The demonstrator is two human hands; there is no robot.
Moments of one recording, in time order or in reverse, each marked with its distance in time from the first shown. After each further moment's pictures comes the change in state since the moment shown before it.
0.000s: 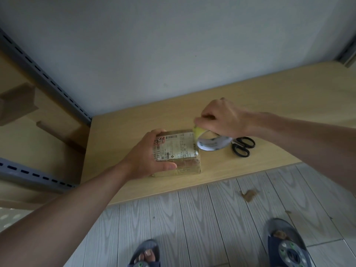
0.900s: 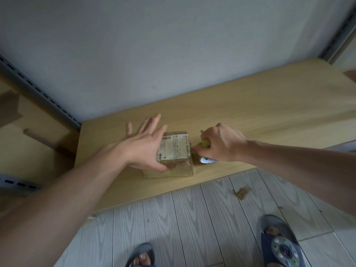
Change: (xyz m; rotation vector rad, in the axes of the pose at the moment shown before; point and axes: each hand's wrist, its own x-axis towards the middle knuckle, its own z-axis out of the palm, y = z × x) left_hand 0.028 0.074 -0.018 0.843 -0.347 -0.066; right_hand -0.034 0.032 0.045 -0.275 0.095 0.160
